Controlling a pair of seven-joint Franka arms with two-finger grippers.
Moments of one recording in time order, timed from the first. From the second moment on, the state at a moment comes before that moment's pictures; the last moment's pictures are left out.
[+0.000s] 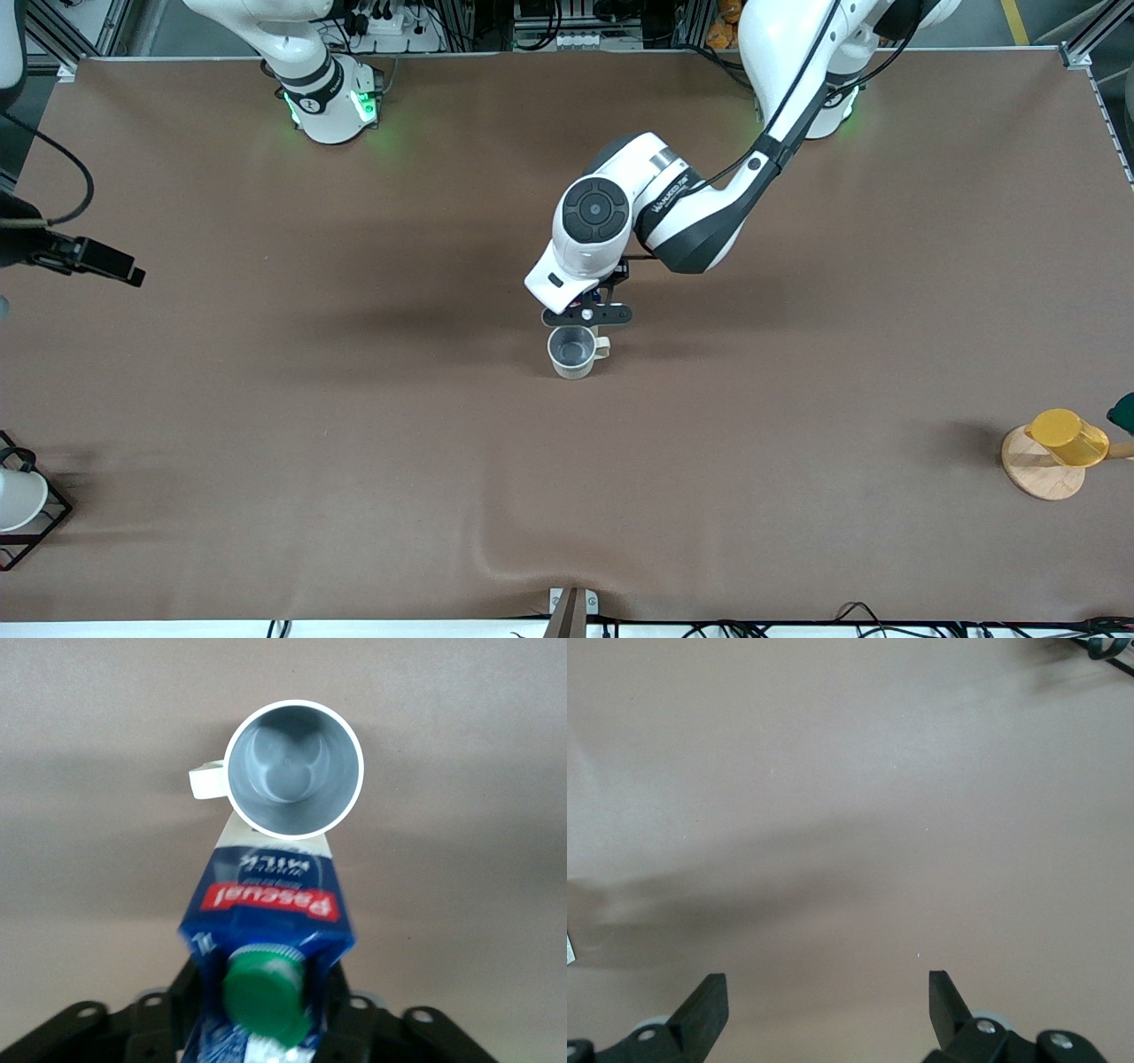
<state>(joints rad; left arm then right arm) -0.54 0.67 -0.31 -1.33 0.01 1.88 -0.83 -0.06 0.09 -0.01 -1.53 0.04 1.56 0.12</state>
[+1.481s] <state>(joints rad) -0.14 0.29 -0.24 -1.29 0.15 1.55 -0.47 -0.06 -0.01 0.01 -1.59 0.04 1.62 0.11</state>
